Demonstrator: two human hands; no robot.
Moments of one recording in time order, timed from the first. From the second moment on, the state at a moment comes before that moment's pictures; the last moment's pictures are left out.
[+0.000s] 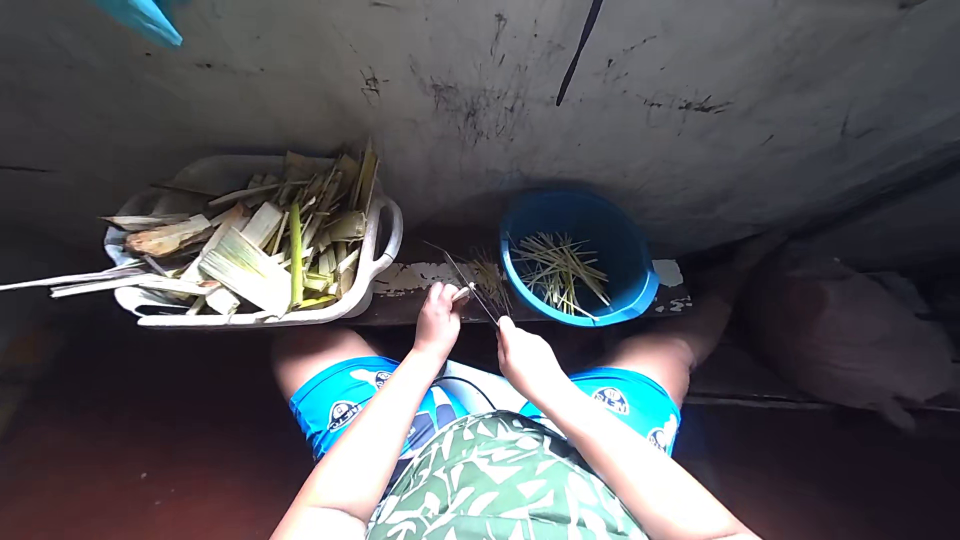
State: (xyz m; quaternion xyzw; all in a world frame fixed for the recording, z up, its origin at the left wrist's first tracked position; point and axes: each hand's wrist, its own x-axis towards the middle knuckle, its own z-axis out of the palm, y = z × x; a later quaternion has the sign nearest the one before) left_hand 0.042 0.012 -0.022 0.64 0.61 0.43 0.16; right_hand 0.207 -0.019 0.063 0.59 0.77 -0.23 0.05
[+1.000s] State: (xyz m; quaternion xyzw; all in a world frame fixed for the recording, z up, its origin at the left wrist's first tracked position) left_hand 0.047 0.030 -0.009 0.58 0.61 0.47 0.26; right_hand 0.209 0.002 -0.007 0.60 0.73 -0.31 0.12
